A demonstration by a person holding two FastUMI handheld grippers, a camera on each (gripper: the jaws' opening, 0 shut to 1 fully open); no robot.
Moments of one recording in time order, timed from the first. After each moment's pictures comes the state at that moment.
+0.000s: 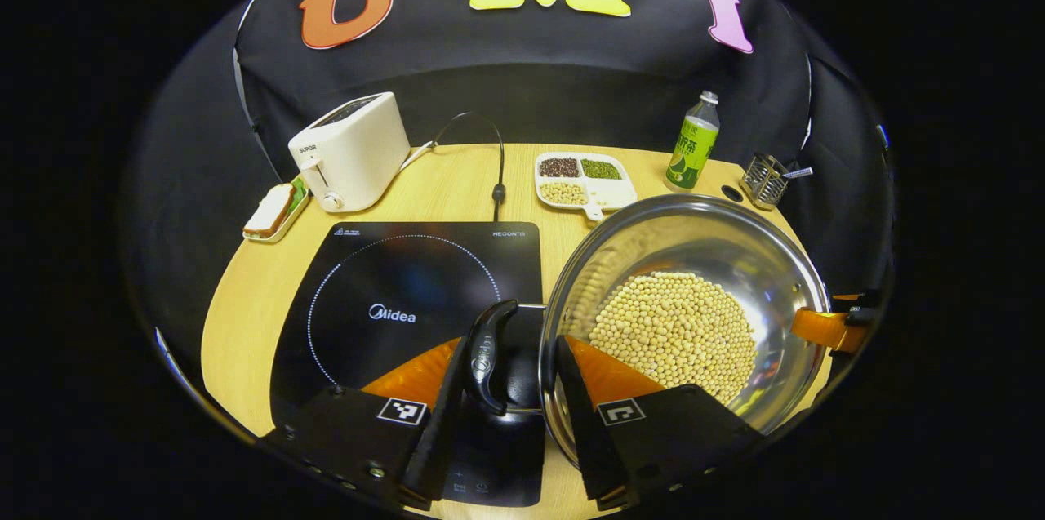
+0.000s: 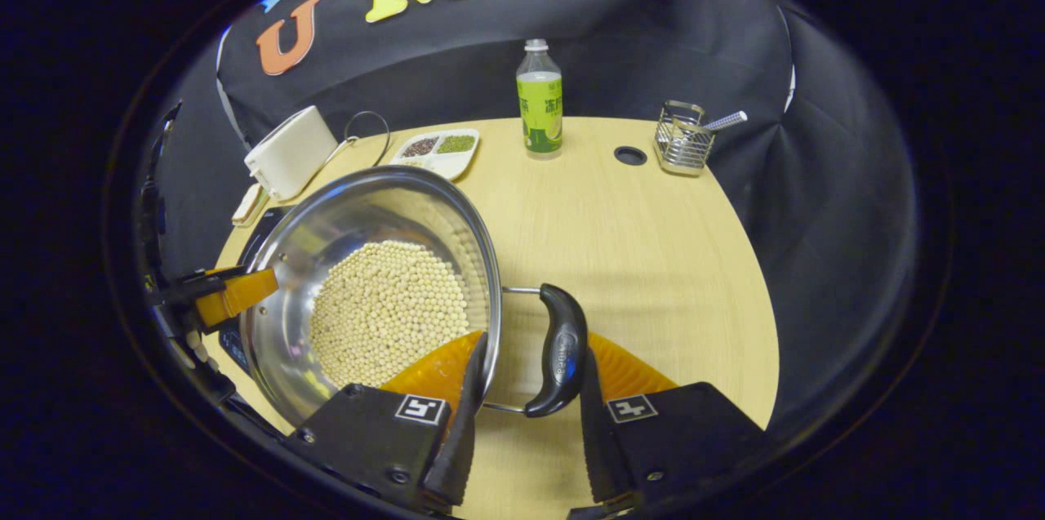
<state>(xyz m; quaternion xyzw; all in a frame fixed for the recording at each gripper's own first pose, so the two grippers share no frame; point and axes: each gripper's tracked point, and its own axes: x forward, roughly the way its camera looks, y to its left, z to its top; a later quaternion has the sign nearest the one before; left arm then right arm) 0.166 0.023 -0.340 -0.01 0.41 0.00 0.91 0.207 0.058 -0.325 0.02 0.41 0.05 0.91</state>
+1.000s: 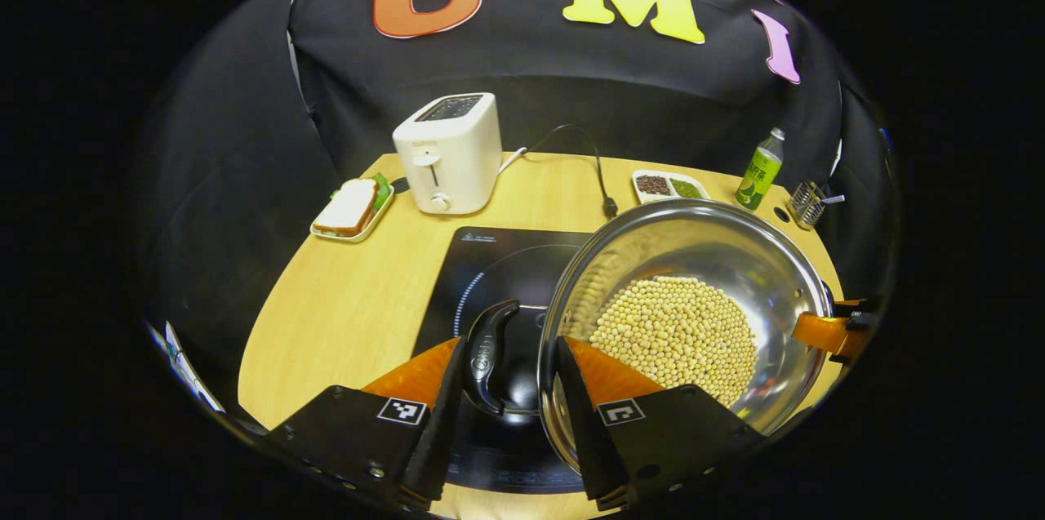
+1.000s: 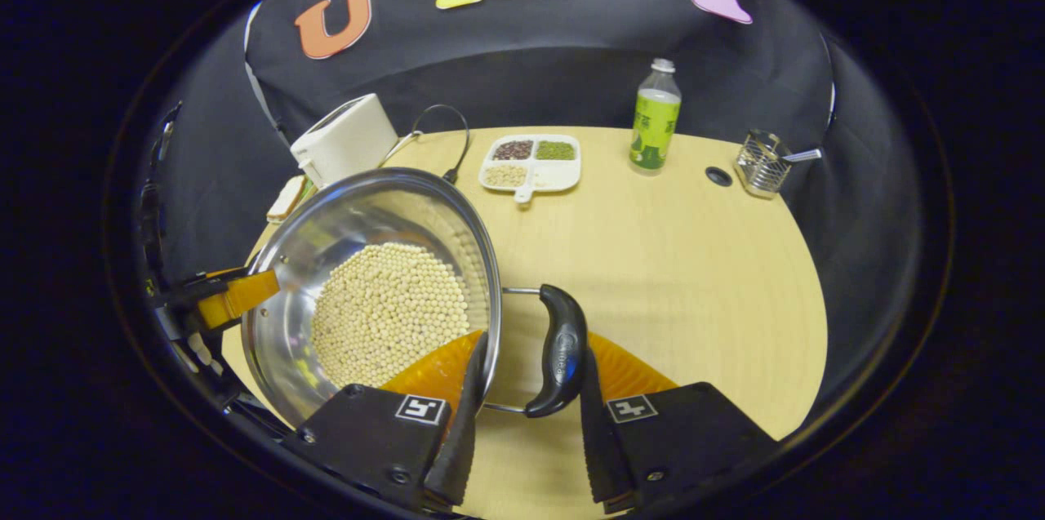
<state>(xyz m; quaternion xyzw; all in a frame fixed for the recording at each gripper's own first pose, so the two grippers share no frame) 0.147 0.179 -0.320 -0.01 0.41 0.06 0.91 0.209 0.216 -0.312 0.02 0.41 0.09 0.91</state>
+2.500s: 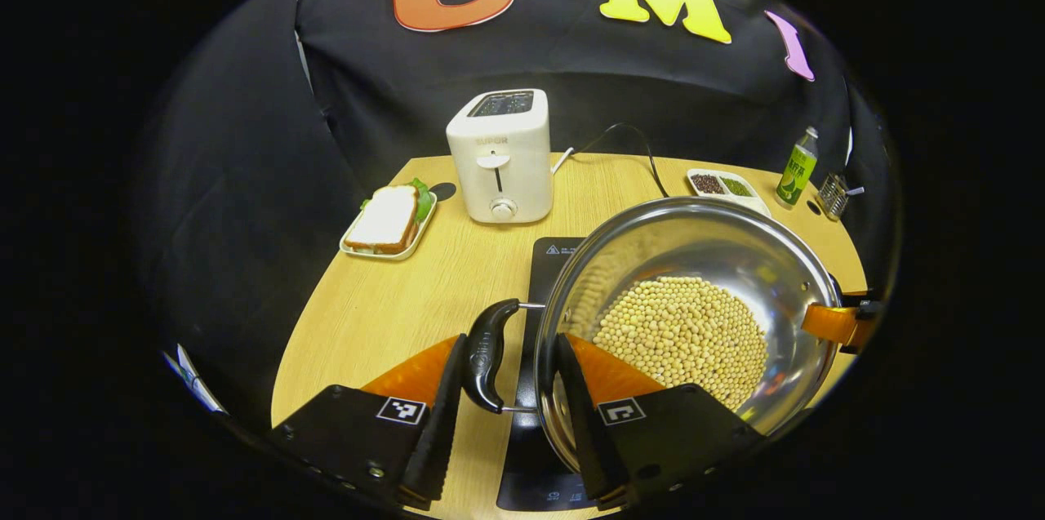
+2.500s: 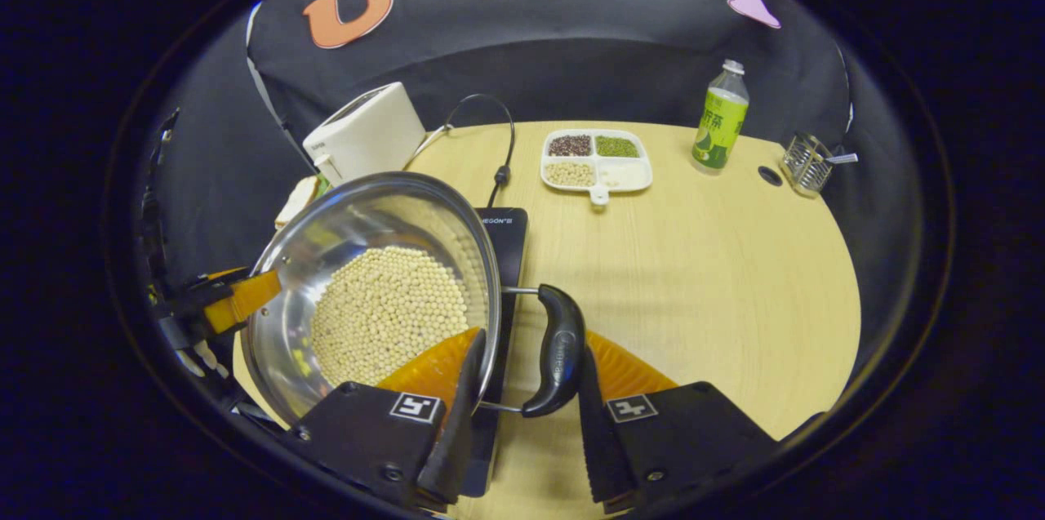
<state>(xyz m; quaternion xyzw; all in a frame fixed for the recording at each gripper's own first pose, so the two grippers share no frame) 0.165 0.261 -0.338 0.02 0.40 0.07 0.92 0.232 0.303 -0.332 0.03 0.41 0.09 0.91</state>
